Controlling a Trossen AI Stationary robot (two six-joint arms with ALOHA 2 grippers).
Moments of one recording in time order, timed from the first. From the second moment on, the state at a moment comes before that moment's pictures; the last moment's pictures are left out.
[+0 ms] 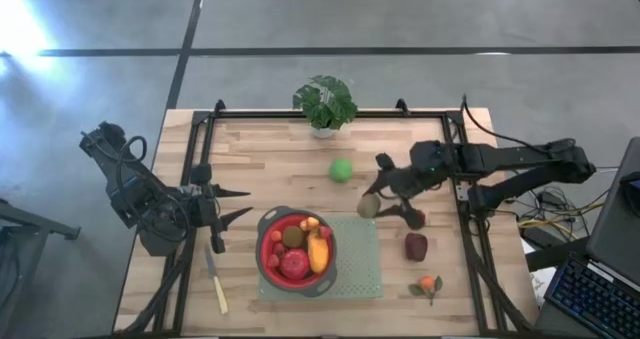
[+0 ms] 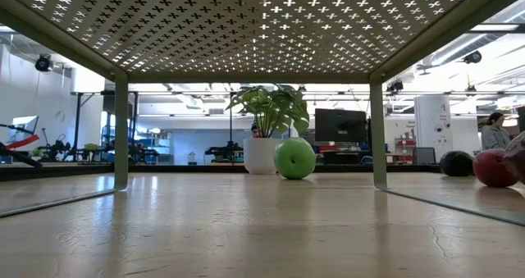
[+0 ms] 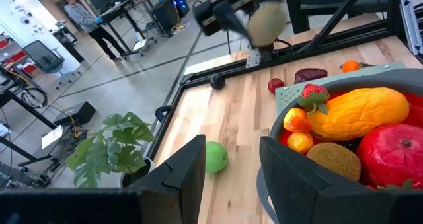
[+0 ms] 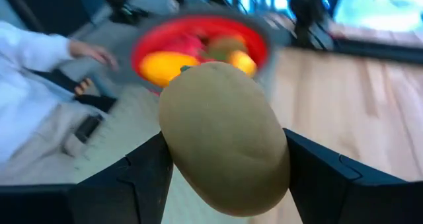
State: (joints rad) left arm -0.80 1.02 1.22 -0.81 -1.05 -0.18; right arm 0.07 1.13 1.06 -0.40 -0.29 -0.05
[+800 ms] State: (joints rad) left arm -0.80 1.02 1.22 -0.81 -1.05 -0.18; right arm 0.27 1.37 1.21 -0.24 -0.29 -0.04
